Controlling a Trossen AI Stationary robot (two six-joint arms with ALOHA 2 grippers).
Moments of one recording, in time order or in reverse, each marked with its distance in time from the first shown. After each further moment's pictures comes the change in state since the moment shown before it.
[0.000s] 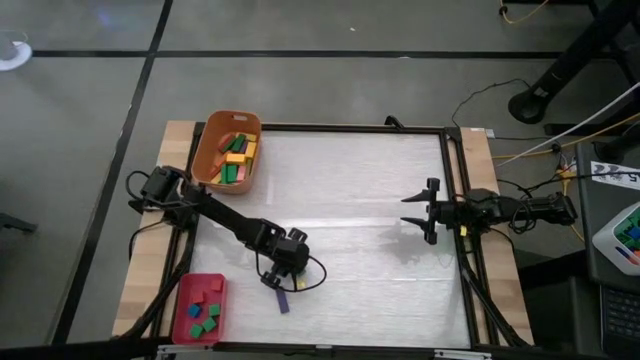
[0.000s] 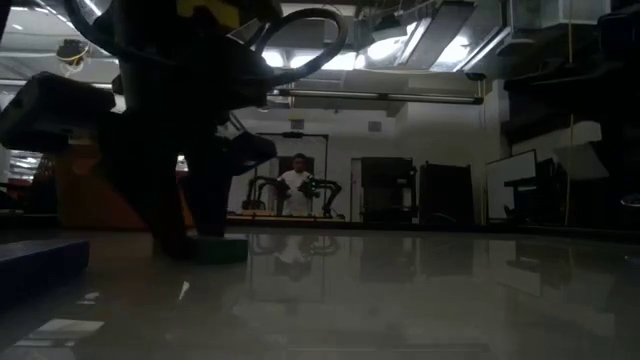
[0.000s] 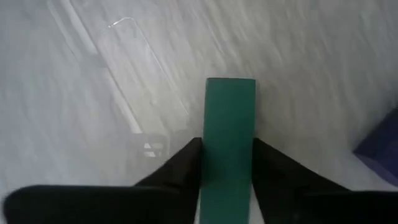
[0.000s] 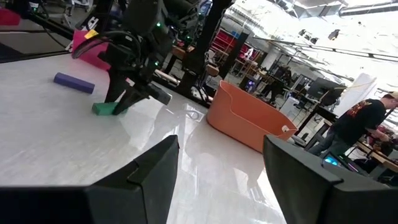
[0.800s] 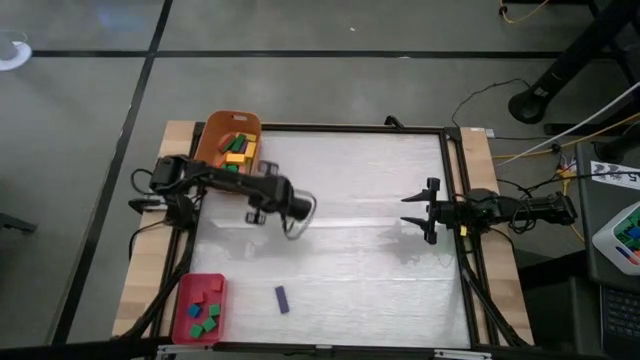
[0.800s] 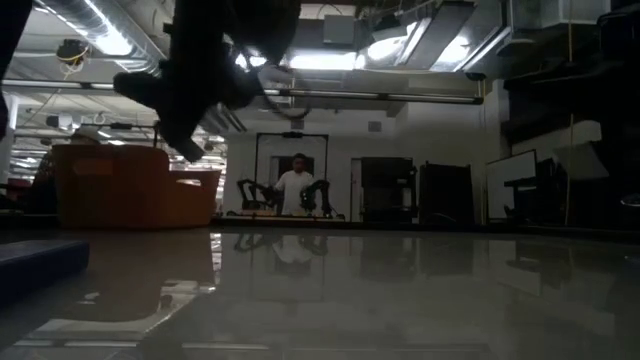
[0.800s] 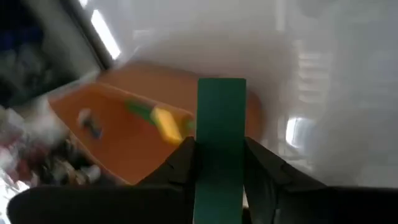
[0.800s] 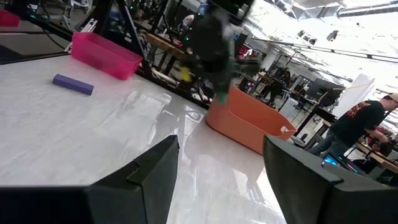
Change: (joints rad) left arm 0.264 0.005 0.406 -1.202 -0.563 -0.212; right arm 0.000 0.000 -0.001 0.007 0.000 0.000
